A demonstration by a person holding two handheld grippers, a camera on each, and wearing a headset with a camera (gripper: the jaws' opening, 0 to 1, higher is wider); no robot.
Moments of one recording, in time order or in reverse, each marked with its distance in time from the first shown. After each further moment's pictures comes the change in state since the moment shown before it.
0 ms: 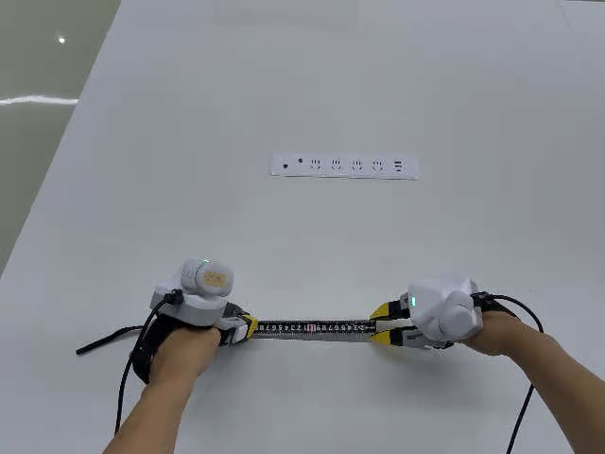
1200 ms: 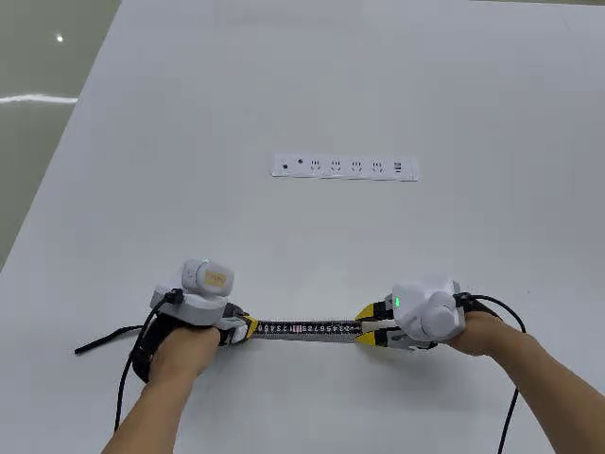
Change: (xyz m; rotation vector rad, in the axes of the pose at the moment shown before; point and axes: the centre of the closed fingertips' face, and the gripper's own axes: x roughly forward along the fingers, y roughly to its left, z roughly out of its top) left arm 0.005 0.002 -0.001 0.001 0.003 -0.007; right arm 0.015 0.001 0.016 -0.003 -0.011 0.008
